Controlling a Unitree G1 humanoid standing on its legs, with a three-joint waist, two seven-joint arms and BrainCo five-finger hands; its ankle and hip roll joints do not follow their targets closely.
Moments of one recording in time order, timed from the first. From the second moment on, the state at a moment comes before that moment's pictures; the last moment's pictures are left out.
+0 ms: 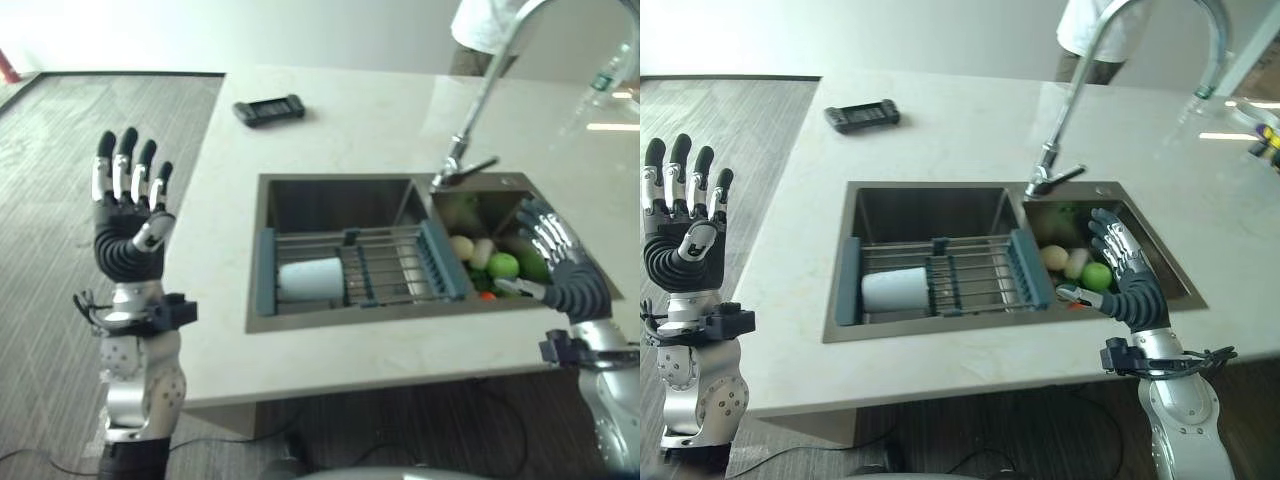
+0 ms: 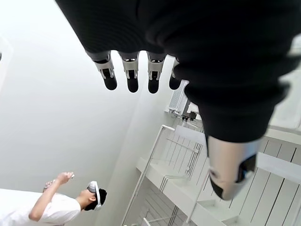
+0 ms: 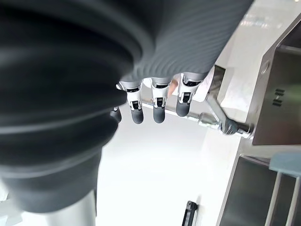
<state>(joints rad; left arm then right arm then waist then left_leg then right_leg) 0.04 0.40 0.19 -0.32 -0.65 -0.41 -0.06 0.22 -0.49 -0.15 -0.42 0.25 -0.16 0.10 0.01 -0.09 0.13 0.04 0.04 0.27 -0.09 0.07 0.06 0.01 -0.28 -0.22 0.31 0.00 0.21</state>
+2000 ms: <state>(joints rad) -0.04 0.79 -0.16 -0.07 0.46 0.26 -0.54 0.13 -0.63 -0.13 -0.33 0.30 -0.08 0.14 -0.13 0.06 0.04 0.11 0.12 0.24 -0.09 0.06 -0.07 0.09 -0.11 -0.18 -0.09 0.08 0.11</state>
